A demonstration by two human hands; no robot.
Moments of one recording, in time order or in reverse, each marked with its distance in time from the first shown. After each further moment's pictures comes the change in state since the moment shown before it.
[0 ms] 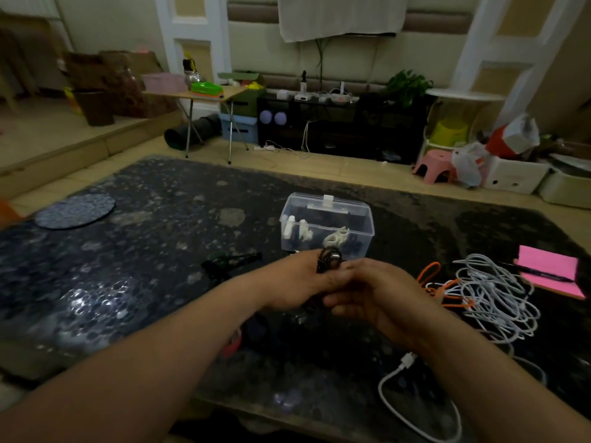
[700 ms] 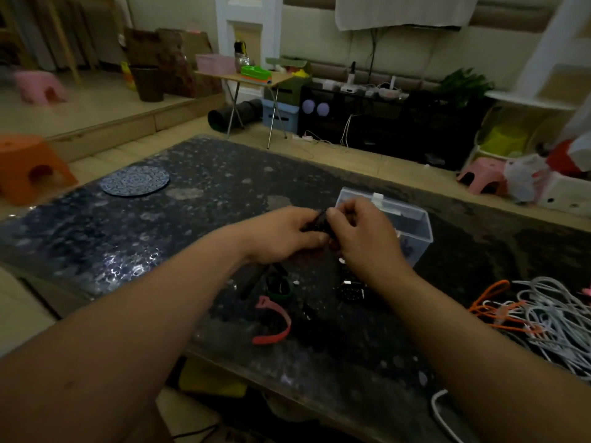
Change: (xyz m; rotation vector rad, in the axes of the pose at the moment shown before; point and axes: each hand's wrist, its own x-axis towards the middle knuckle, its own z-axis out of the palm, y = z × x) left_hand -0.053 -0.031 -0.096 0.077 0.197 -0.151; right_hand 0.070 -0.025 0.099 -0.694 0.274 -0.605
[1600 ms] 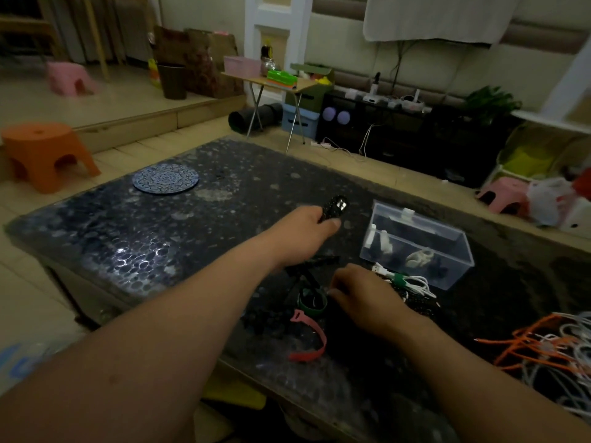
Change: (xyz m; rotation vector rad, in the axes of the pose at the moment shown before) left_hand 0.005 -0.037 -0.019 -0.139 0.275 -0.118; right_hand -0.006 0.050 0.059 -0.595 -0.501 -0.119
